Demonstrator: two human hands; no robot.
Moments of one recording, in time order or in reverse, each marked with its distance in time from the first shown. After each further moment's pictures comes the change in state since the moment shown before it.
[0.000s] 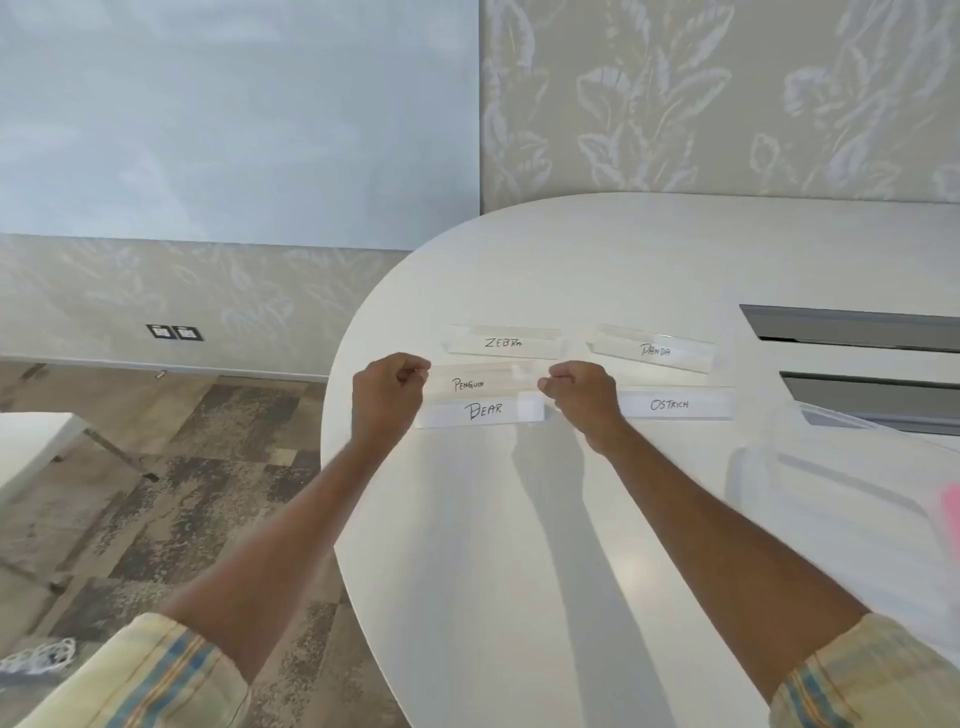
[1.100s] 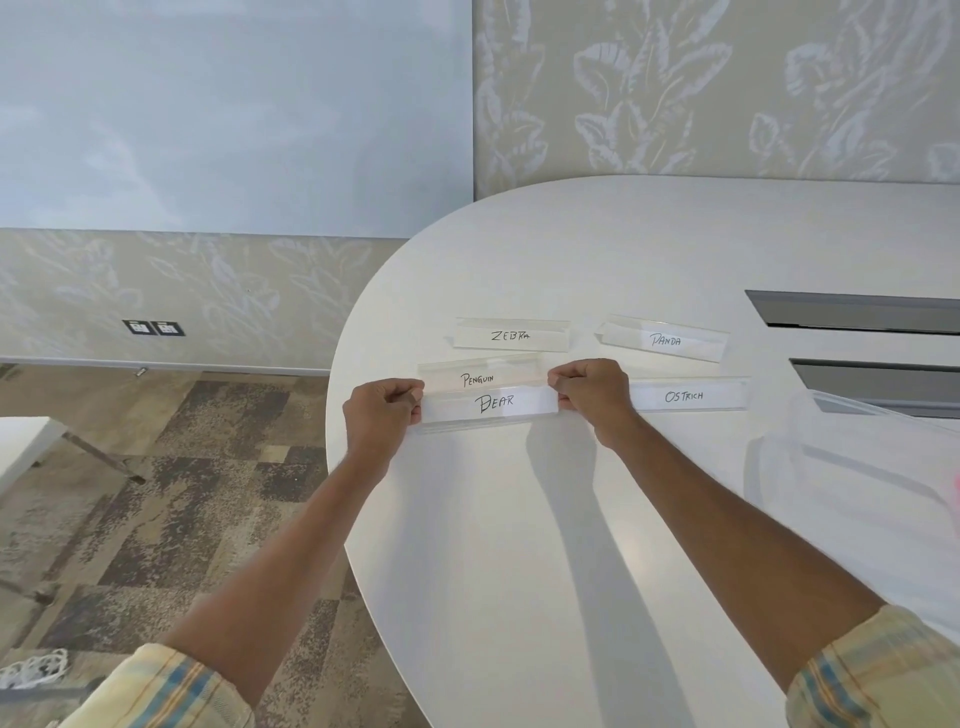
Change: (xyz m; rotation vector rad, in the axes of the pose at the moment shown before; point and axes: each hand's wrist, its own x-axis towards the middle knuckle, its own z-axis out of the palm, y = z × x) left_hand 0.008 -0.045 0.002 -0.338 -0.036 -0.330; right_hand 0.012 0.008 0.010 0.125 0.029 0.113
